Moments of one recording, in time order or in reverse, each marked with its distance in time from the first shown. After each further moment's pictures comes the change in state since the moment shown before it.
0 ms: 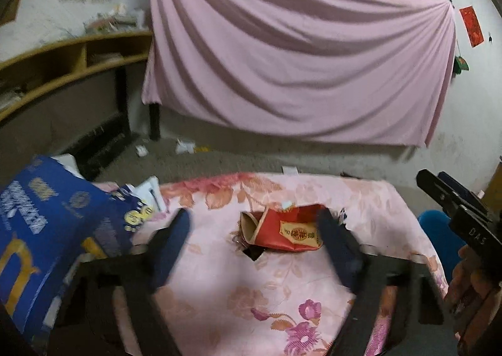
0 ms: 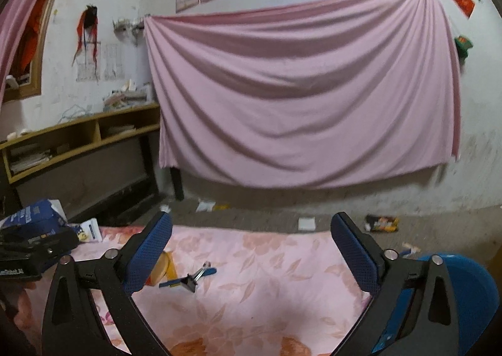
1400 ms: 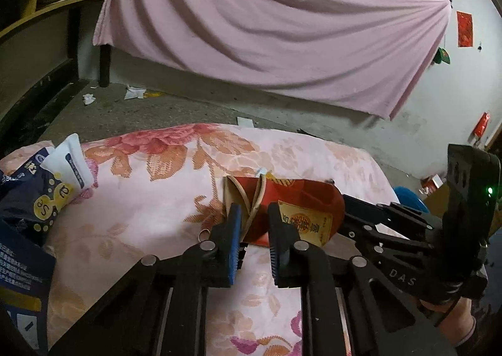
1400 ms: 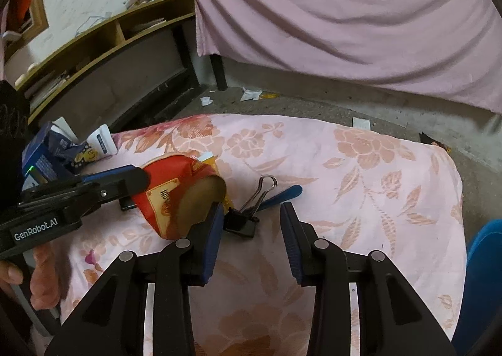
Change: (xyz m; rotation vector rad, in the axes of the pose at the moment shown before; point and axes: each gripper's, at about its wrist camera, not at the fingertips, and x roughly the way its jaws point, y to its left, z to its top) left arm 0.066 0.016 0.004 -0.047 0.235 -0.249; right arm 0.092 0.041 -0.034 -0.047 0.522 0.199
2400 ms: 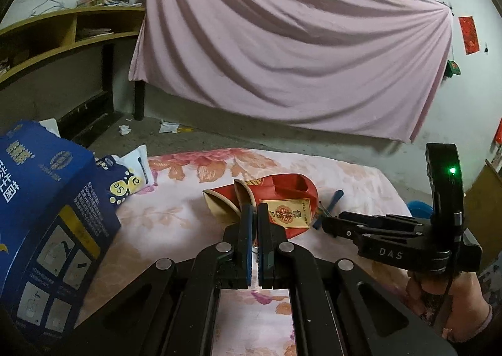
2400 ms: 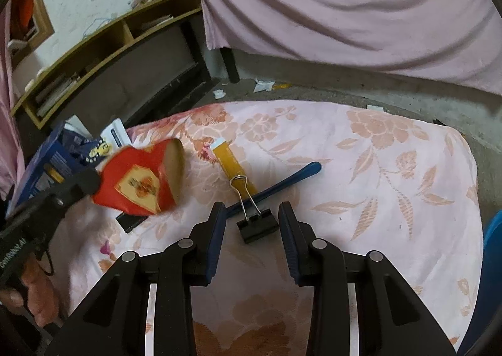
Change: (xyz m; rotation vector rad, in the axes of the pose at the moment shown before) left arm -0.053 -0.014 -0.033 0.007 -0.191 0.165; right arm 0.005 -0.002 -0.007 0.038 0.052 0.076
